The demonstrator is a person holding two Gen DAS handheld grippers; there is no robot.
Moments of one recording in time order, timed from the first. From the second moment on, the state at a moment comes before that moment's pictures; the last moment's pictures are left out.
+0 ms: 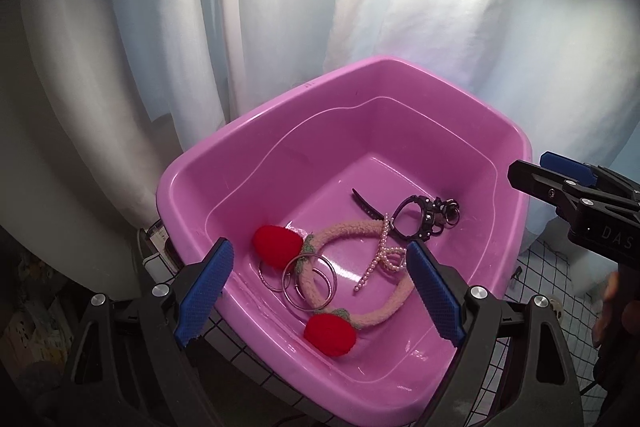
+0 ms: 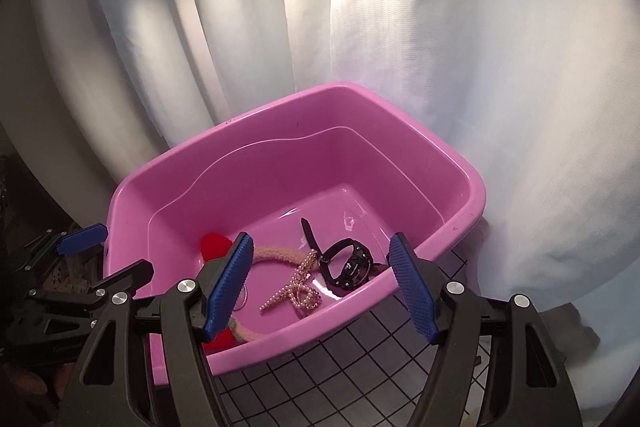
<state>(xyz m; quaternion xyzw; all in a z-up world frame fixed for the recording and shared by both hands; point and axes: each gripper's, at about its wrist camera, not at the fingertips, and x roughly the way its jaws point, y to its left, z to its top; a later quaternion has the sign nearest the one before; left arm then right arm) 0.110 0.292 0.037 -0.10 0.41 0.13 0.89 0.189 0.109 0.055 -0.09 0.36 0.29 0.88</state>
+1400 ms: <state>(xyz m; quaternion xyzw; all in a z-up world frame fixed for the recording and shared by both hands) 0.086 0.054 -0.020 -0.04 0.42 -0.05 0.90 0.026 -0.181 -0.082 0.04 0.40 0.09 0.91</state>
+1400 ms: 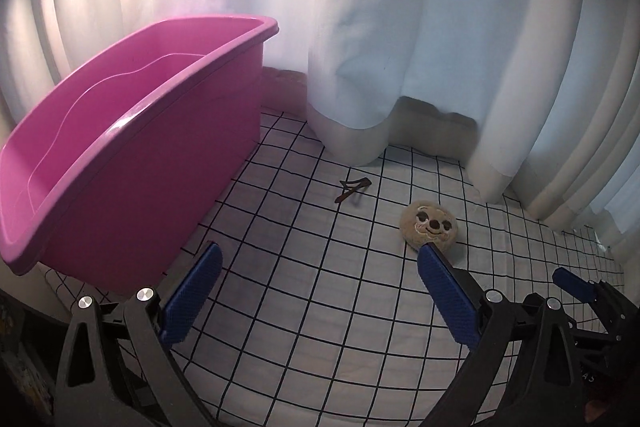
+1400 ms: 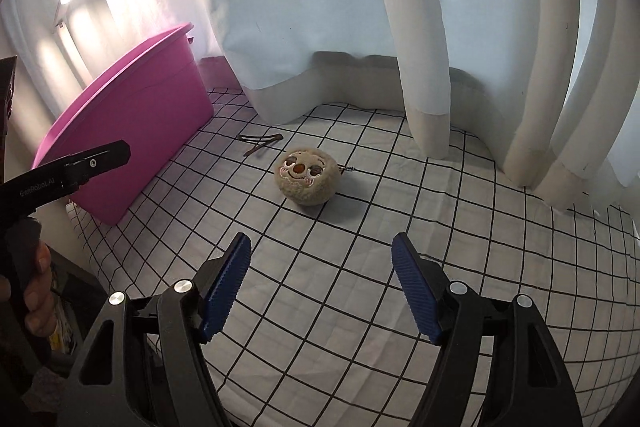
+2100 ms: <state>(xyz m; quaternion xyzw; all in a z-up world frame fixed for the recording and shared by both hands) 0.199 0.041 -0.114 -0.01 0.47 -0.09 0.88 0.100 -0.147 -0.145 0.05 0.41 0.03 0.91</state>
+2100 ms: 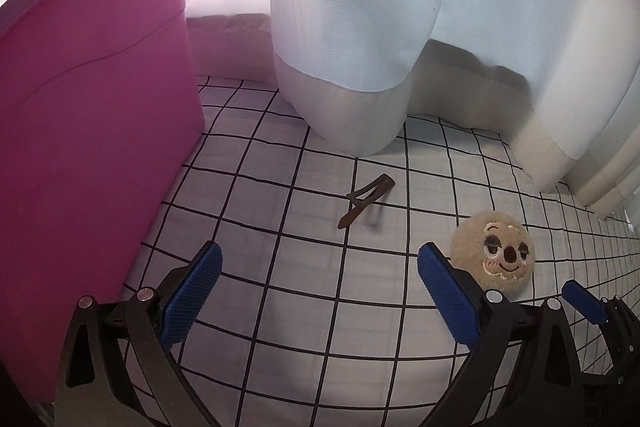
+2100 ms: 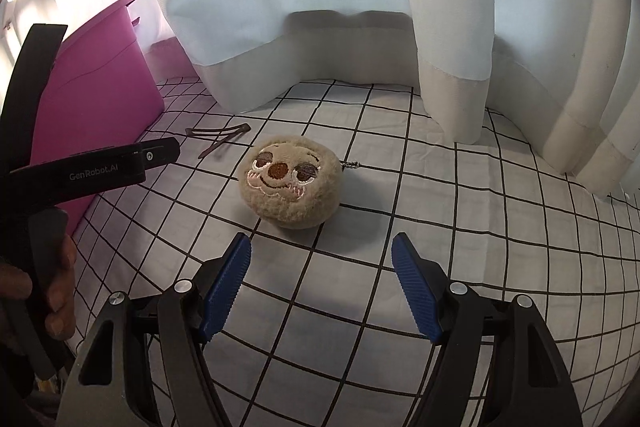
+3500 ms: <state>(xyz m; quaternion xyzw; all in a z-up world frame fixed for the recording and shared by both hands) 0.265 0.025 -0.155 0.01 0.49 -0.11 0.86 0.174 -0.115 -0.172 0.00 0.42 -0.01 0.91</state>
